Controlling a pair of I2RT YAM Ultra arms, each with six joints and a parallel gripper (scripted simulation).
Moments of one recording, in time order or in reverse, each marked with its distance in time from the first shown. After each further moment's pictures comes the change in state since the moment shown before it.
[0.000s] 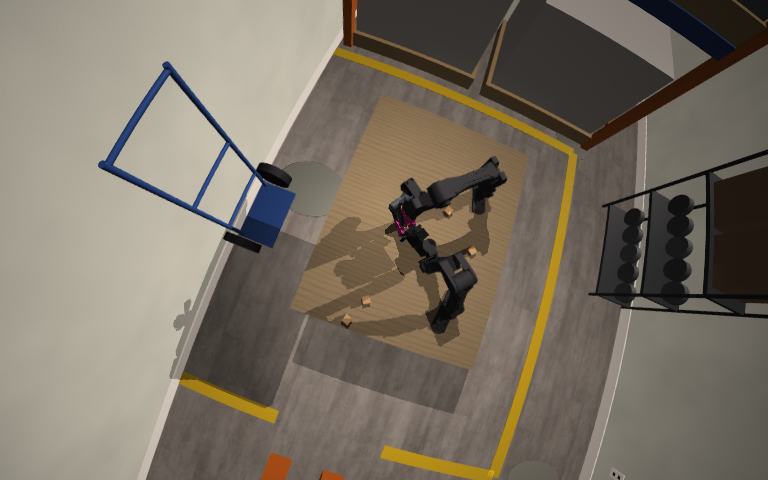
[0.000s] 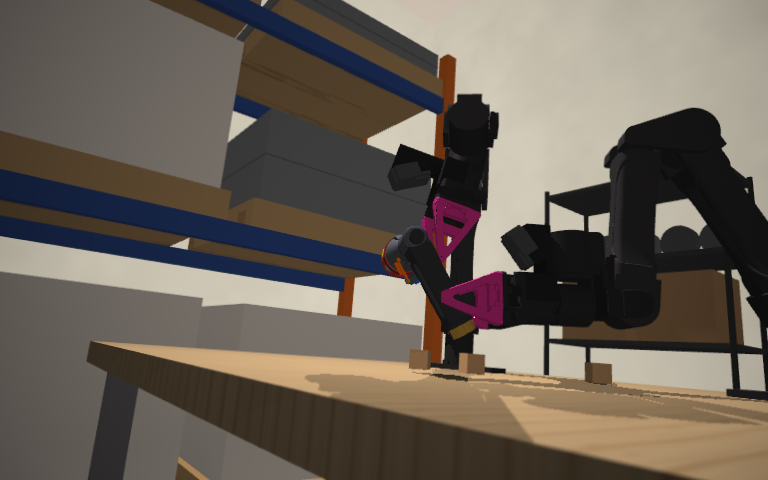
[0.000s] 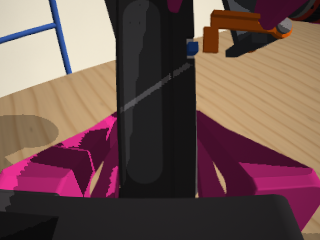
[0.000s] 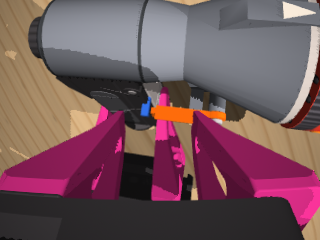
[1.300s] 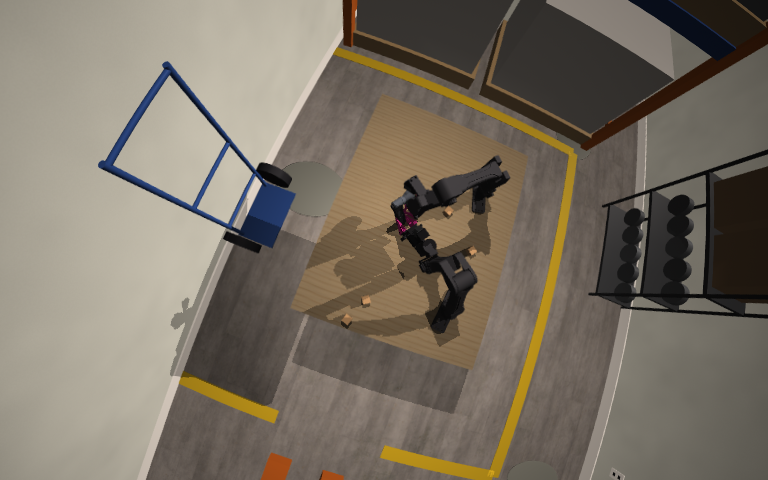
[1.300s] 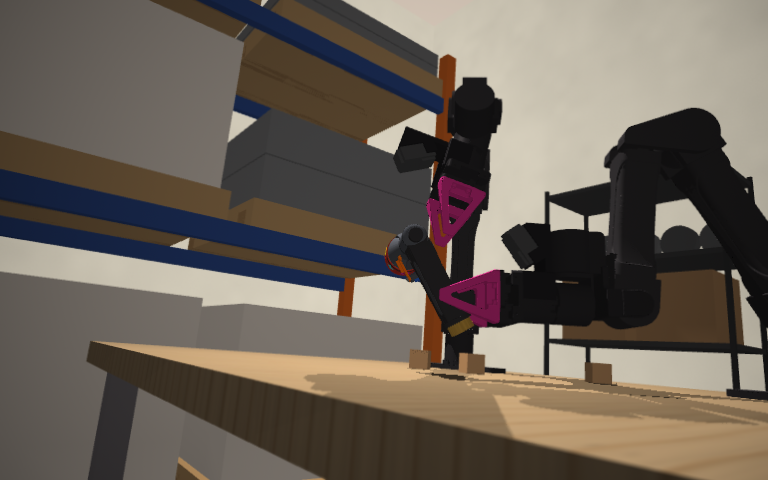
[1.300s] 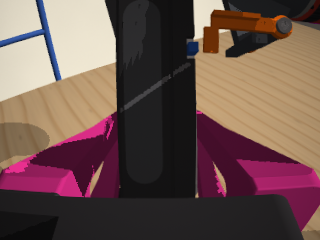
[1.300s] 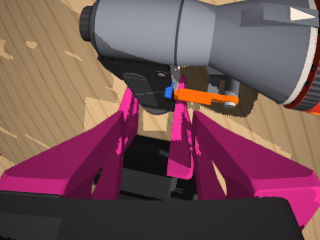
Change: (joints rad) left arm -0.001 0.000 0.000 0.014 0.041 0.000; right arm 0.014 -0.008 0.107 -0.090 0.003 0.010
